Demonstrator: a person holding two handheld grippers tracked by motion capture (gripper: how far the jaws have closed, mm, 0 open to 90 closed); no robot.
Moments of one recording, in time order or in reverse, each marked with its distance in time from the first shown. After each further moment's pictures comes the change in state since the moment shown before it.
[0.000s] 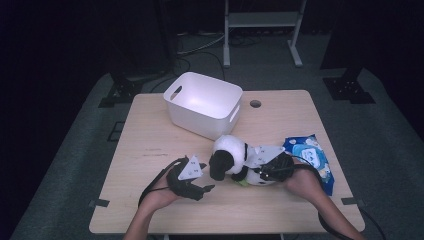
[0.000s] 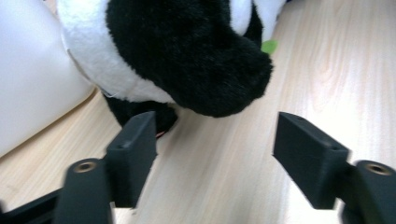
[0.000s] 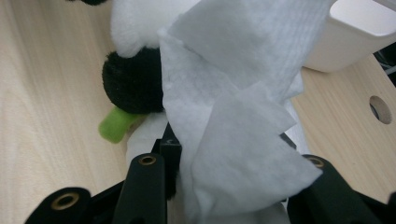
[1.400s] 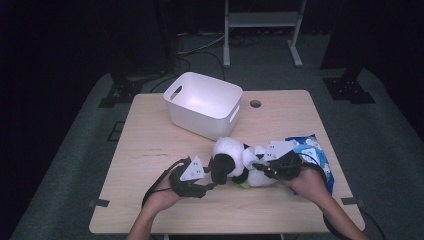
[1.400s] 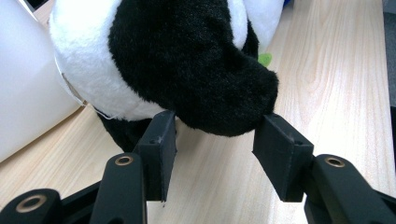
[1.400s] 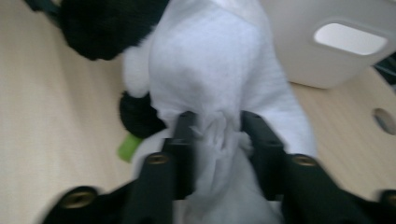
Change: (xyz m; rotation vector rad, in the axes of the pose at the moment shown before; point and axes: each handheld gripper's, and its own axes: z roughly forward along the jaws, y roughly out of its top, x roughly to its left) left arm -0.005 0.006 0.003 -0.017 -0.044 0.007; right arm -0.007 0.001 -0.024 -0.095 0.040 0.062
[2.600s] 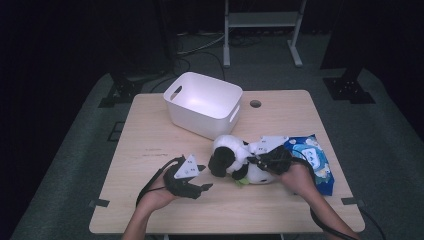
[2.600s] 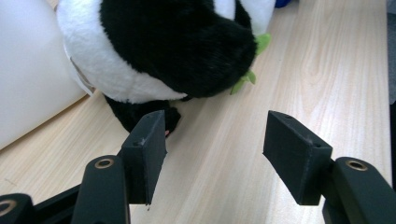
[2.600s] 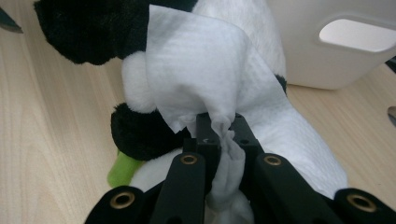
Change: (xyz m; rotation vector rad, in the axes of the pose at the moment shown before) left arm 0.006 -0.006 -0.010 0.014 0.016 -0.039; right arm -0.007 0.007 0.026 -0.002 0.010 0.059
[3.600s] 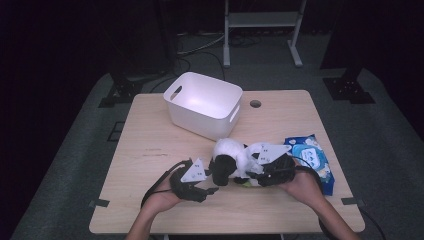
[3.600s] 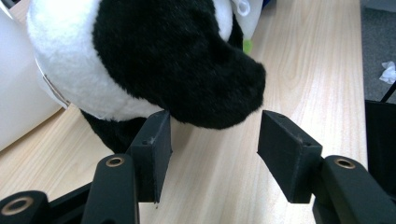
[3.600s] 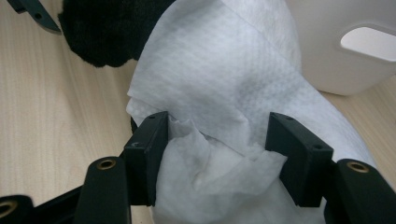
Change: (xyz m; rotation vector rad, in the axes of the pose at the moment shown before) left arm -0.011 0.009 0.007 0.004 -0.057 0.039; right arm 0.015 -0.005 -0.013 0.002 0.034 -0.075
